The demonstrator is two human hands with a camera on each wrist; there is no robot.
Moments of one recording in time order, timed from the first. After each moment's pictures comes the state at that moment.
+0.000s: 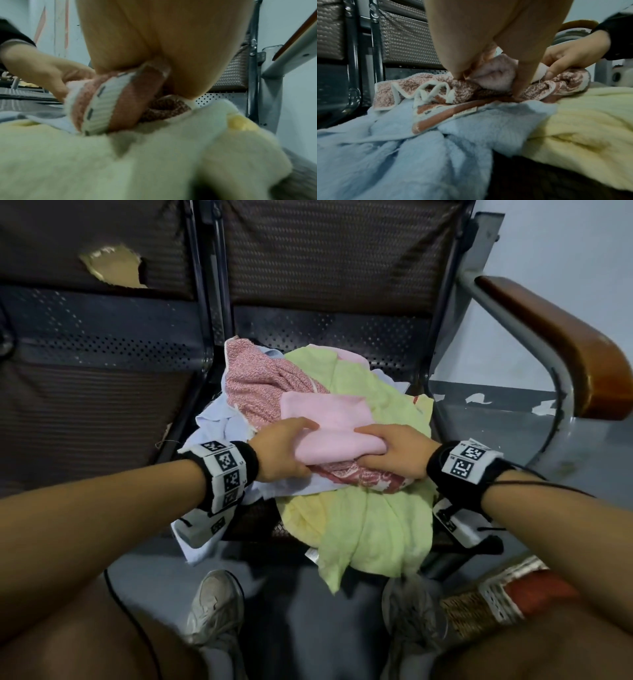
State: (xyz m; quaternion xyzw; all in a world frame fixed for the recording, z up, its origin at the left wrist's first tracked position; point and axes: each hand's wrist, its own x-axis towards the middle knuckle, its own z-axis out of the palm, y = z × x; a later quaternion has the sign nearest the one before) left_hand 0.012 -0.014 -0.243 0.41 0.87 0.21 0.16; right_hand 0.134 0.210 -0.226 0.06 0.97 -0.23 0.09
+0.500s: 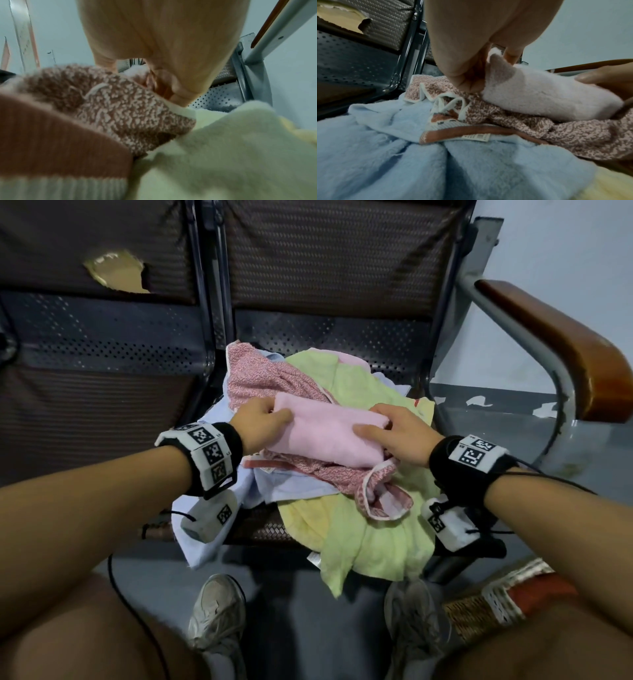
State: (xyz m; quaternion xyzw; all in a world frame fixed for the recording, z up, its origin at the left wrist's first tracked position) left_hand -0.024 -0.019 -0.230 0.22 0.86 0.42 0.19; right_hand 0.118 0.212 -0.220 0.12 0.91 -0.40 -0.01
